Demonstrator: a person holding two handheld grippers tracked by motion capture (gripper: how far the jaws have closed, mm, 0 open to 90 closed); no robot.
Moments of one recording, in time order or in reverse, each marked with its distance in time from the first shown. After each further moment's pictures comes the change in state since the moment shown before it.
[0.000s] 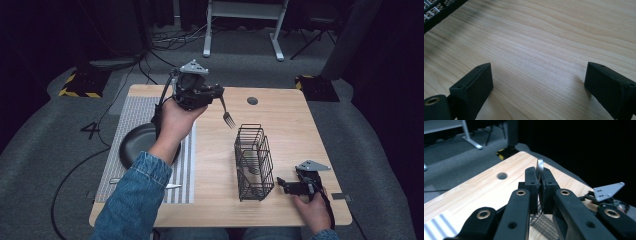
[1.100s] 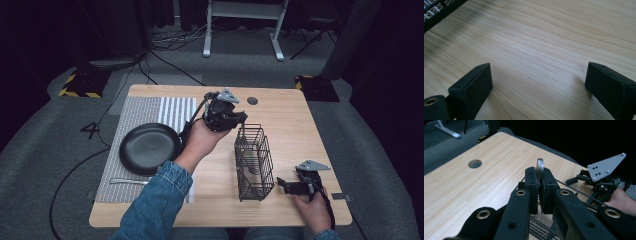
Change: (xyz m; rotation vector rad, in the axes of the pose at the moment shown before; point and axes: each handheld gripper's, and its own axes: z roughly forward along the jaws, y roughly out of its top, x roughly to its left) left arm -0.037 -0.034 0.077 0.112 -0.119 0.089; right arm -0.001 0.000 0.000 0.002 0.005 -0.004
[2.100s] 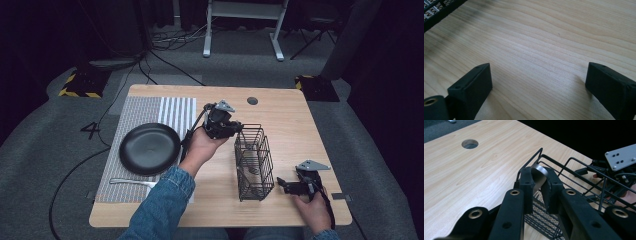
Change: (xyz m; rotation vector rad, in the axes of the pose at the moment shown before) left arm 0.019 -0.042 0.042 0.043 -0.022 -0.076; right arm 0.000 0.000 0.000 0.001 0.001 0.000
